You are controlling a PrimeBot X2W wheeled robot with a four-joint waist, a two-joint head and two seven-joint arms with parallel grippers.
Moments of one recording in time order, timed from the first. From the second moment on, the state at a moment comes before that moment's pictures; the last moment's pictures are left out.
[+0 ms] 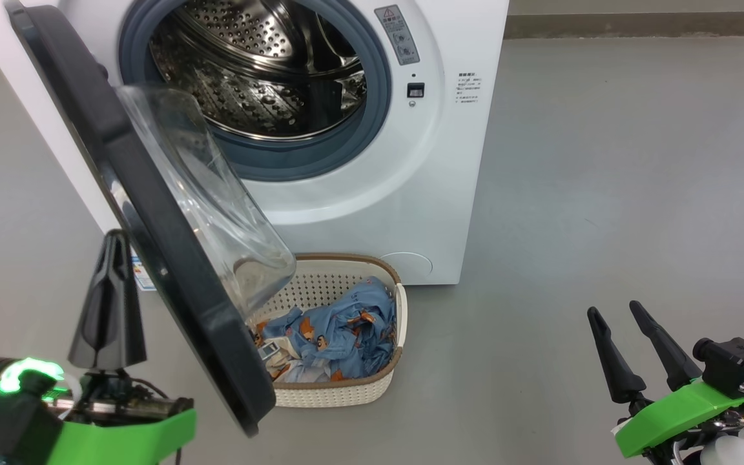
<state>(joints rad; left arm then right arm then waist) -0.12 0.09 -0.04 -0.17 -0.27 -0.13 -0.26 -0.11 -0.30 0.25 0.31 0.56 0.12 -0.25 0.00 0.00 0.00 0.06</state>
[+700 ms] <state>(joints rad) -0.09 0.11 -0.32 -0.07 -0.34 -0.13 -0.26 -0.11 -0.29 0.25 0.32 0.56 0.12 -0.25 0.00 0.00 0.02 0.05</state>
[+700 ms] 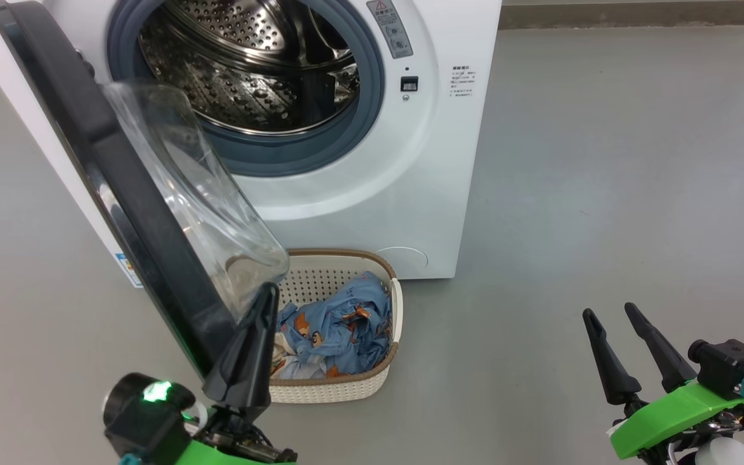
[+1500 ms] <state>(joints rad) -0.12 0.09 -0.31 0.24 -0.42 -0.13 -0.26 -0.12 -0.28 0.26 0.33 0.56 0.12 -0.25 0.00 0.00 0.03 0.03</state>
